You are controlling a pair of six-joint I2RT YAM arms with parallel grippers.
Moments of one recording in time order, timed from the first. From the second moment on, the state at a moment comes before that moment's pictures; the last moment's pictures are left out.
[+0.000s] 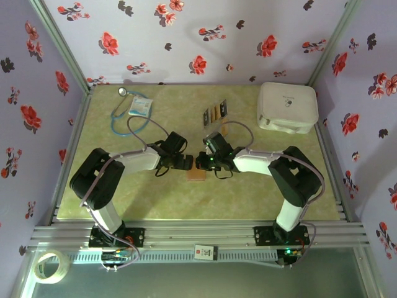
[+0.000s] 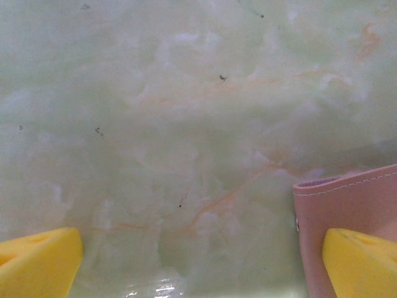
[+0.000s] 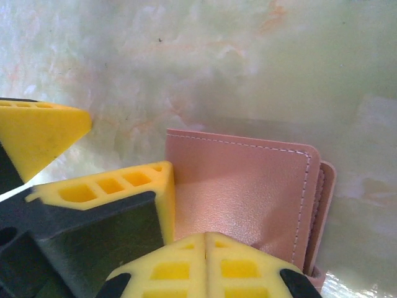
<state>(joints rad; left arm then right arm) -0.70 1.72 0.93 -0.32 -0.13 -0.47 0.74 1.75 0.91 -0.06 -0.29 0.77</state>
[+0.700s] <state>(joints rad) -0.70 1.72 0.93 -0.32 -0.13 -0.47 0.73 1.74 0.80 0.12 -0.30 0.78</state>
